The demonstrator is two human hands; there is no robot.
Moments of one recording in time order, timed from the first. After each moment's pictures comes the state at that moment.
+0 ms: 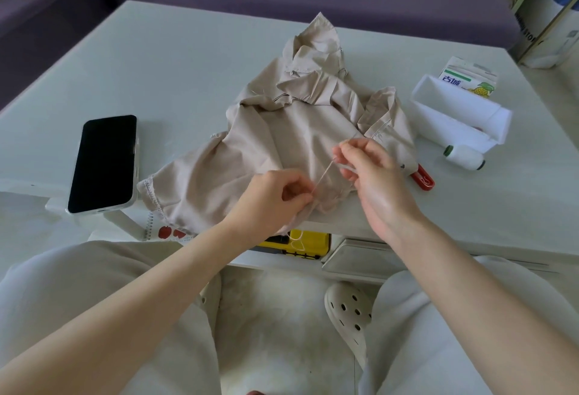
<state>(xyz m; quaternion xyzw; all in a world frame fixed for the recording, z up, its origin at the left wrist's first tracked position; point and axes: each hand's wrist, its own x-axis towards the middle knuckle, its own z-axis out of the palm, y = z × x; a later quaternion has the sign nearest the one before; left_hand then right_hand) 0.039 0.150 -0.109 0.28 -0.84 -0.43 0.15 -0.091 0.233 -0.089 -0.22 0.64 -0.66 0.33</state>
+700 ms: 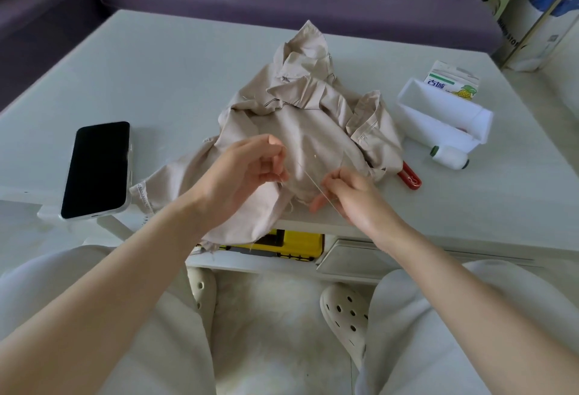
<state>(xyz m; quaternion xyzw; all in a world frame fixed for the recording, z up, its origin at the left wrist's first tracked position) 0.046 0.124 -0.075 0.20 -0.59 -0.76 0.17 -0.089 0.252 -0.093 -0.33 0.74 -0.44 0.38</state>
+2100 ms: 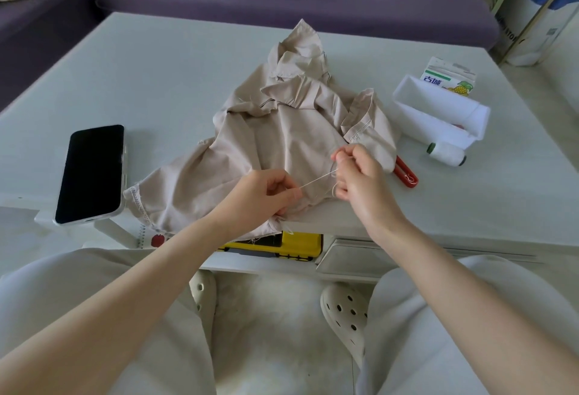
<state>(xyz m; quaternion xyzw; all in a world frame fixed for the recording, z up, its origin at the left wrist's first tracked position) 0.037 0.138 -0.111 0.27 -0.79 -0.54 0.10 -0.096 0.244 -0.095 -0.30 0.69 -0.59 0.29</state>
